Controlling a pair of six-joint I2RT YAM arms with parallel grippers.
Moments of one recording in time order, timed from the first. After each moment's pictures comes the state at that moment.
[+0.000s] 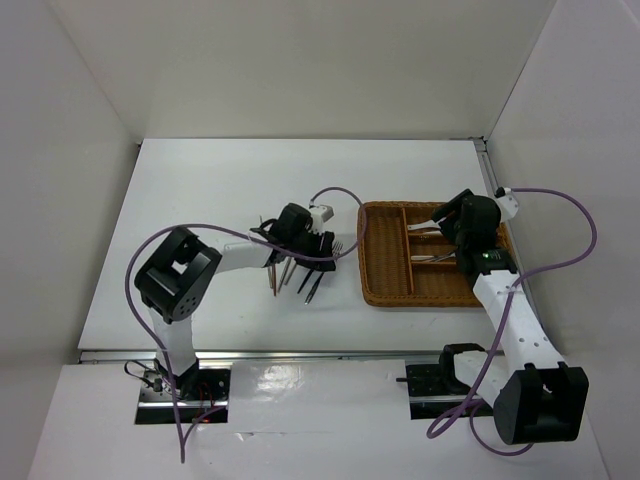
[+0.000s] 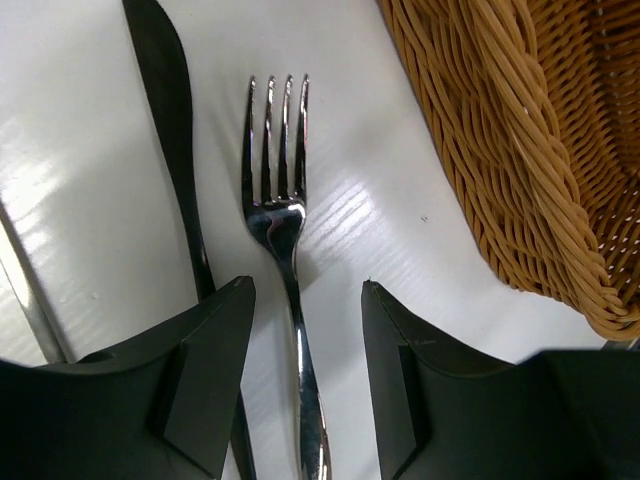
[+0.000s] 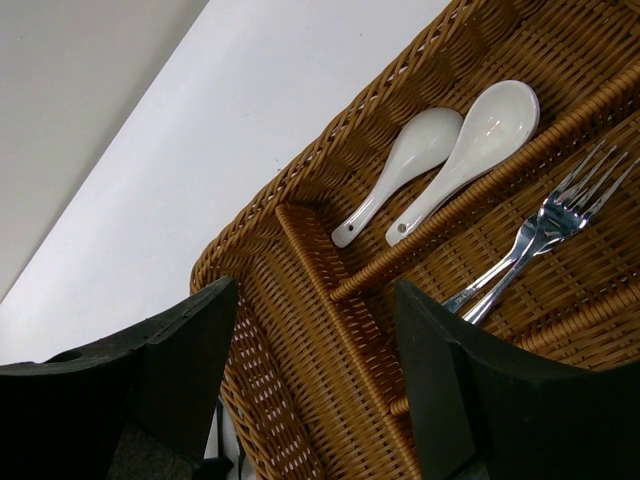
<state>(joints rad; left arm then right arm) -0.62 1.88 1.05 0.04 0.36 -0.35 0.02 1.00 0.74 -0.24 0.25 0.80</state>
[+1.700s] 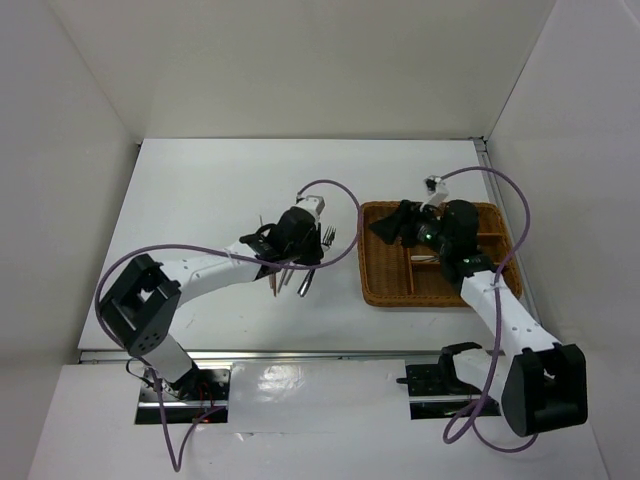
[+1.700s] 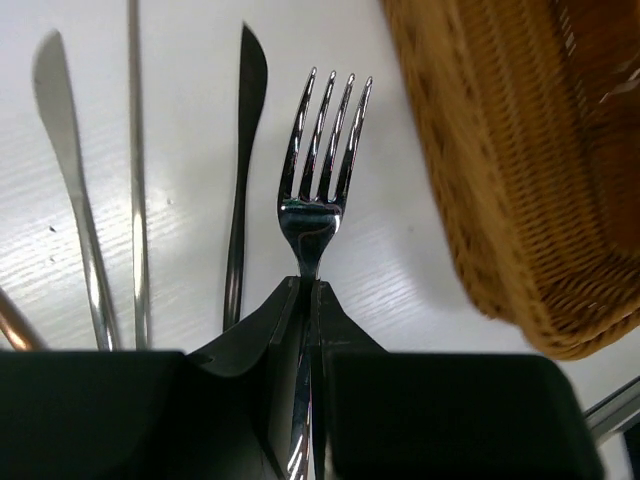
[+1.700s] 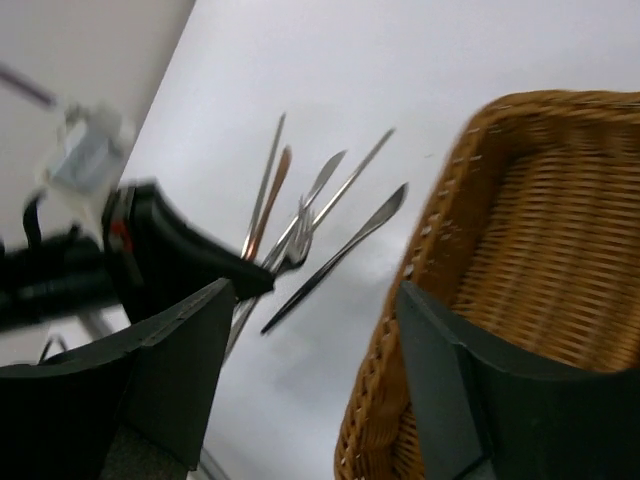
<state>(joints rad) -0.76 1.63 1.01 -0.12 -0.08 -0.49 0.10 1.04 0.63 0.12 -0.52 0.52</state>
